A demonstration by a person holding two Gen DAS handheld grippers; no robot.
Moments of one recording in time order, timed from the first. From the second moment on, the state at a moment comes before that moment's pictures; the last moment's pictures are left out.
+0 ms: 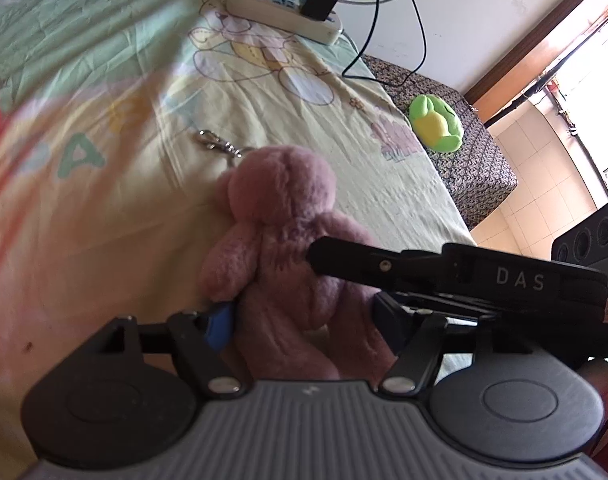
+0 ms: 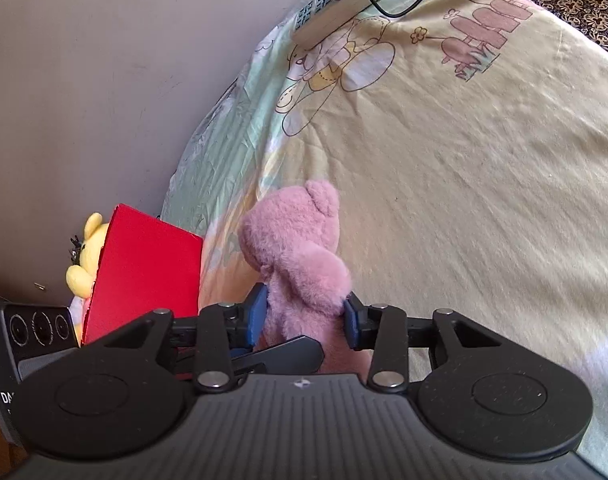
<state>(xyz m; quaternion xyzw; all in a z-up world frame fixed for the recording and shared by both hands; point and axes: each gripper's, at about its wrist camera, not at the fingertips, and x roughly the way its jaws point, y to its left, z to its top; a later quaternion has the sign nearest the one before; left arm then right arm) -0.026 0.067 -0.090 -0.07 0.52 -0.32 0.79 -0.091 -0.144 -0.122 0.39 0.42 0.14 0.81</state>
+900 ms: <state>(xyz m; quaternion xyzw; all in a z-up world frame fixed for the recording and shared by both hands) -0.055 0.094 -0.055 -0.06 0.45 -0.30 0.84 -0.102 -0.122 -0.096 0.38 0.37 0.17 0.83</state>
